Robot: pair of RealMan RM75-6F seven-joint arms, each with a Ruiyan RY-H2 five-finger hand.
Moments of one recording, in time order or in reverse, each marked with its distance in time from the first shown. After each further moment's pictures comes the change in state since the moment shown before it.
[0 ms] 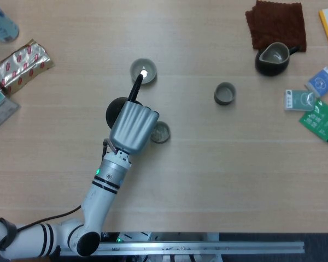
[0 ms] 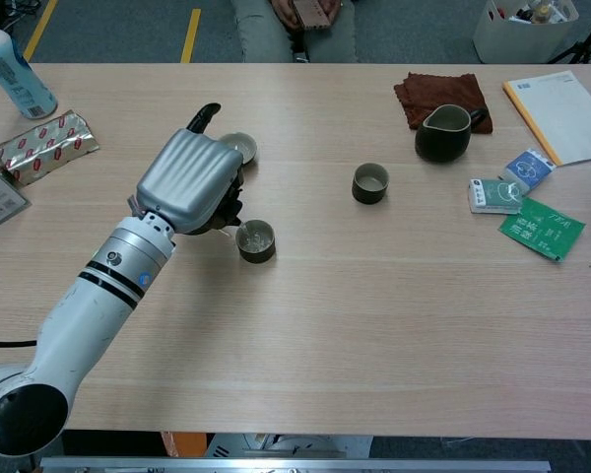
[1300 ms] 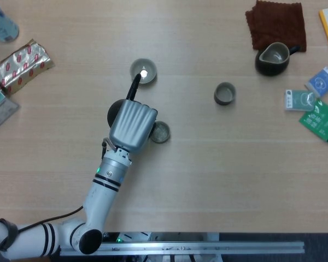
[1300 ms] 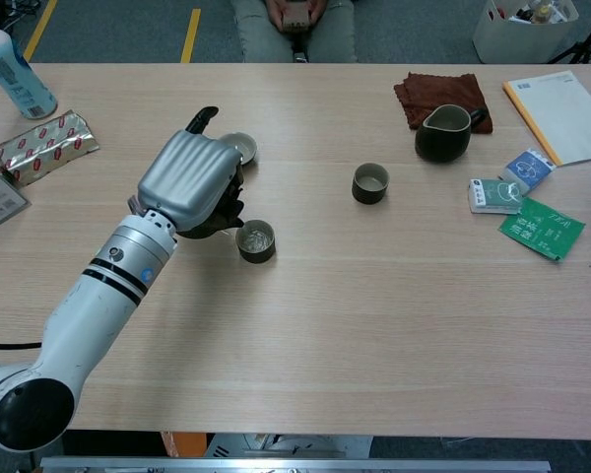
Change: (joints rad) left arm 0.011 -0.011 -0.033 0.004 -0.030 -0.029 -0.045; right arm 0.002 -0.005 0.013 0.006 0.006 -0.018 0.002
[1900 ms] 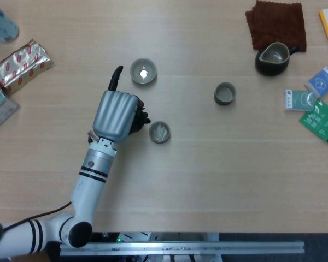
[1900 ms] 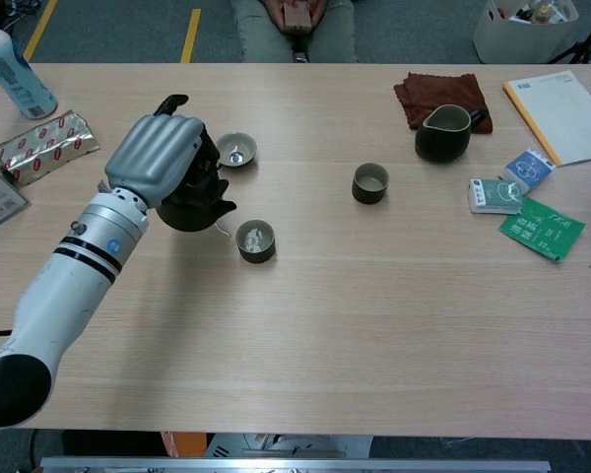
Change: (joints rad) left arm 0.027 0.083 -0.059 -0.049 -0.038 -0.013 -0.273; right arm 0.010 0.002 0.012 -0.029 0.022 -0.016 -0.020
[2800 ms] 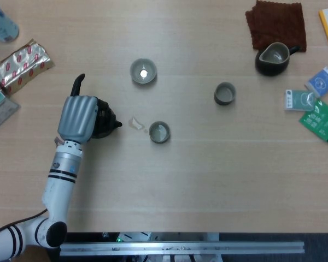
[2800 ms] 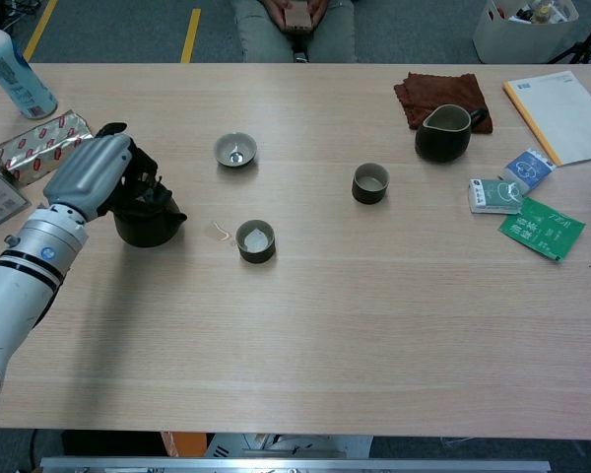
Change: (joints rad) left arm 0.093 0.074 0.050 0.134 0.008 -0.016 -0.343; right arm -0.012 -0.018 -0.012 0.041 0.011 -0.017 0.073
